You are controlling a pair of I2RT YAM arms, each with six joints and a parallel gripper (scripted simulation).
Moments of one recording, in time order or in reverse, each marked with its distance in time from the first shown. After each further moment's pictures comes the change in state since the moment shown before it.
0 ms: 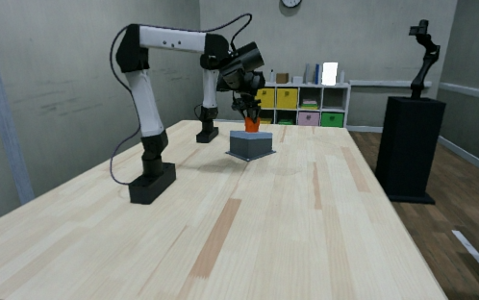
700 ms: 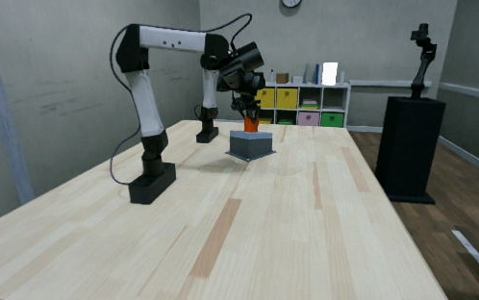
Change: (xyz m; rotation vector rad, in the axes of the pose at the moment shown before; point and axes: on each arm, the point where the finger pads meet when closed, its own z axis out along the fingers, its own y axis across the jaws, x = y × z) left arm -0.001 -0.004 -0.001 0.031 -0.003 0.014; right arm 0.000 0.000 0.000 0.000 0.000 0.000
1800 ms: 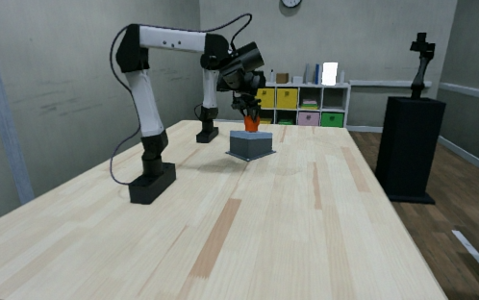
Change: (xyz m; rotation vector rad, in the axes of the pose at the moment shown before) left arm 0.002 0.002 -0.004 -0.005 0.000 -0.002; right arm 0.000 0.000 0.000 0.000 0.000 0.000
